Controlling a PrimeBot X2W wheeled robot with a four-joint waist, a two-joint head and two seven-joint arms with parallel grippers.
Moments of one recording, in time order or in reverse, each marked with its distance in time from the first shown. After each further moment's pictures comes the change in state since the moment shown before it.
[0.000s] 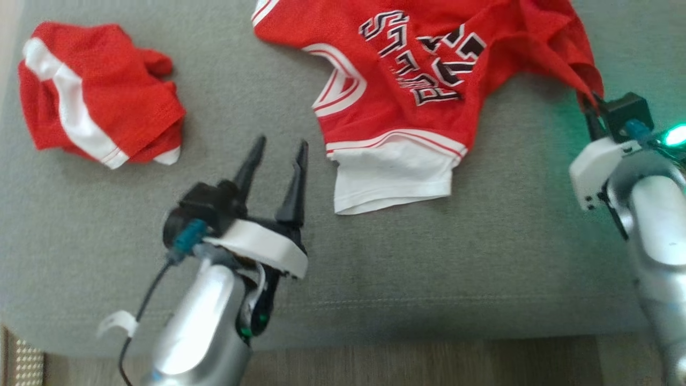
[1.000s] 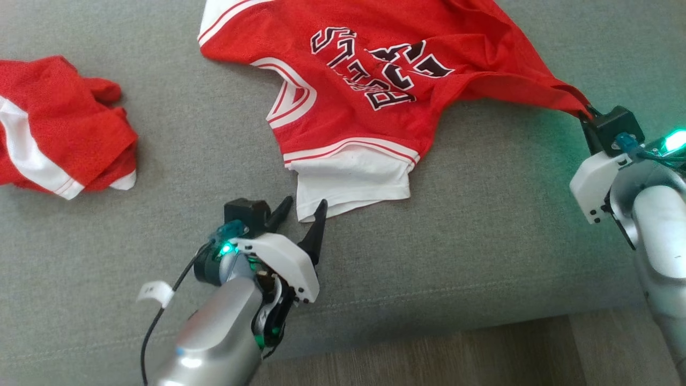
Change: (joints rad) left arm -0.130 0.000 -0.252 0.413 -0.275 -0.006 0.052; right arm 0.044 -0.075 0.133 -0.074 0.041 0.000 0.050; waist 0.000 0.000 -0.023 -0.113
